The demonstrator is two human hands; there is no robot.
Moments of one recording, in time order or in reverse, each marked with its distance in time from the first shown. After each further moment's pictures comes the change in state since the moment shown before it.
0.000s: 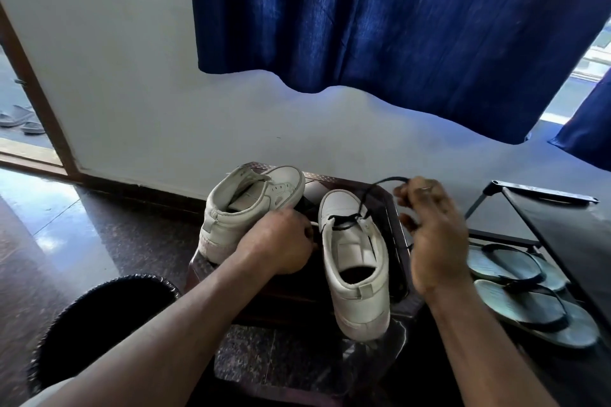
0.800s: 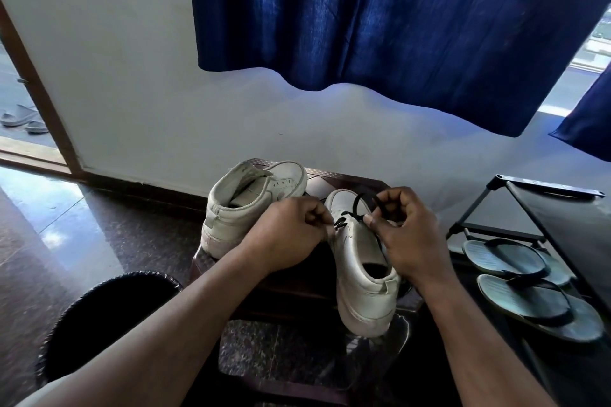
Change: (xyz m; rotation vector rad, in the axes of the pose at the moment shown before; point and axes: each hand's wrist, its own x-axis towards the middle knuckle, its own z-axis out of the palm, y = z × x) left_hand 0.002 -0.007 0.007 -0.353 0.114 0.103; right_hand 0.007 0.035 -0.001 -0.582 -0.144 -0.047
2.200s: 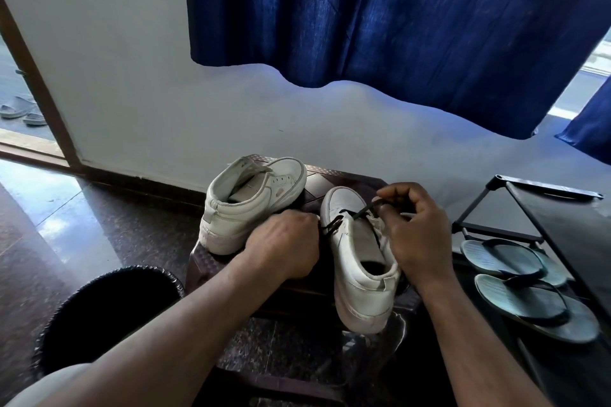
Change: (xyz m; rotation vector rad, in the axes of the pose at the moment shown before) left_hand -0.008 0.013 0.009 0.585 -0.144 -0.010; right_hand -0.002 -0.008 -0.003 0.114 0.127 -0.066
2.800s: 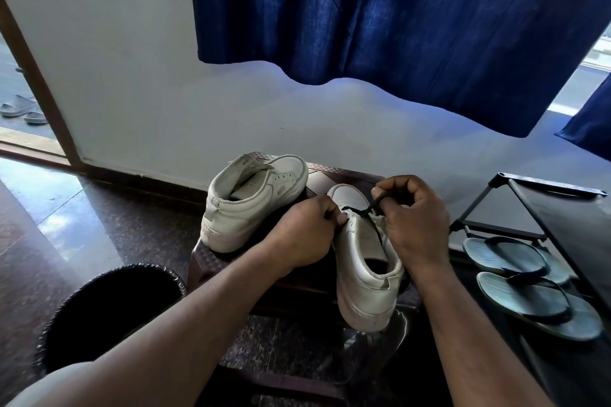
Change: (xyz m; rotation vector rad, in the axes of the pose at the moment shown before) left_hand 0.018 0.006 0.011 -0.670 0.056 -0.057; right_hand 0.010 -0.002 0.010 -0.039 0.057 0.058
